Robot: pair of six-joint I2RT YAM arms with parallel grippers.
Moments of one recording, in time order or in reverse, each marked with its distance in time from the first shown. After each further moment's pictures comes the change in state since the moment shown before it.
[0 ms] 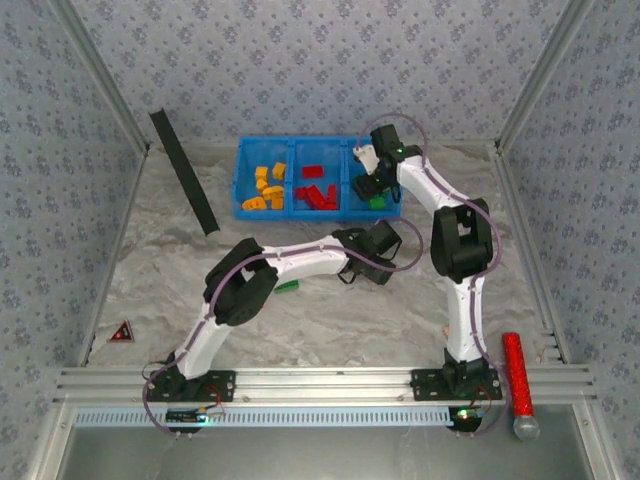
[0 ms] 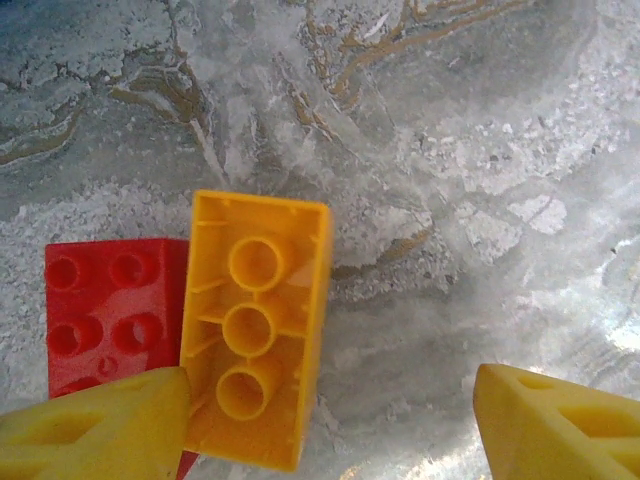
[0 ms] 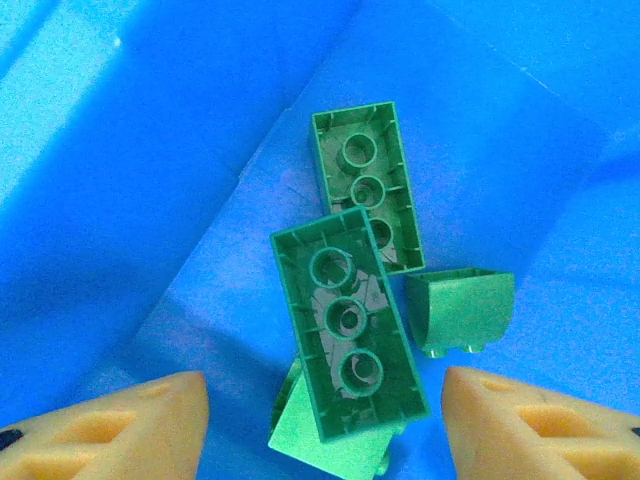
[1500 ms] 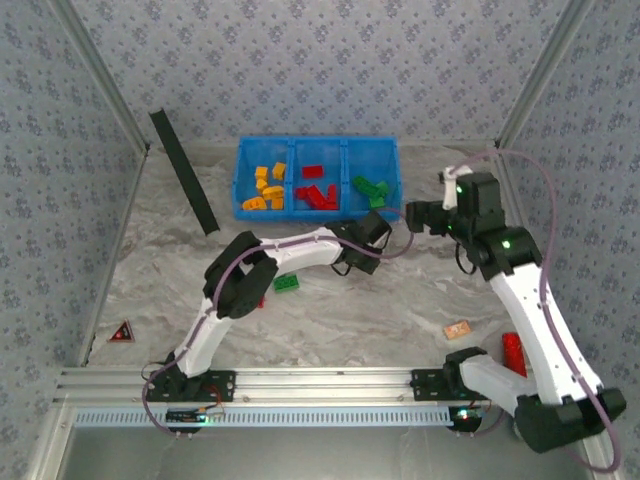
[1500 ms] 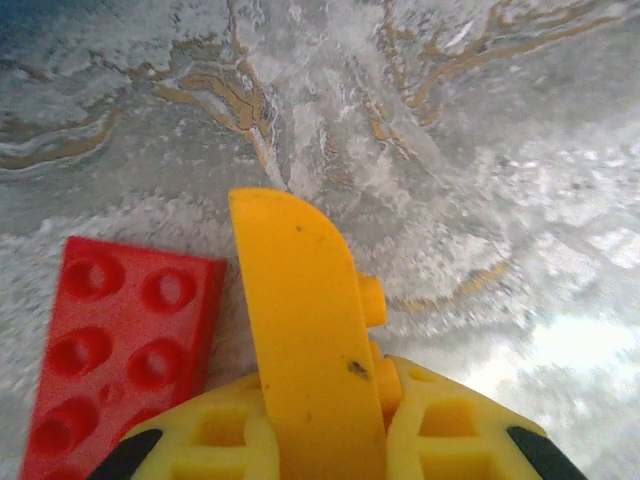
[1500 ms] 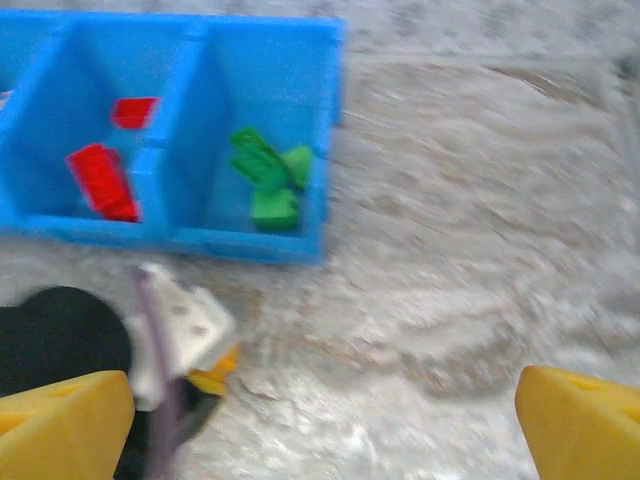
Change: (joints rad) left arm 0.075 -0.007 -0.010 0.010 0.100 0.009; right arm -0.066 -1.203 -0.745 -0.047 0.169 0.447
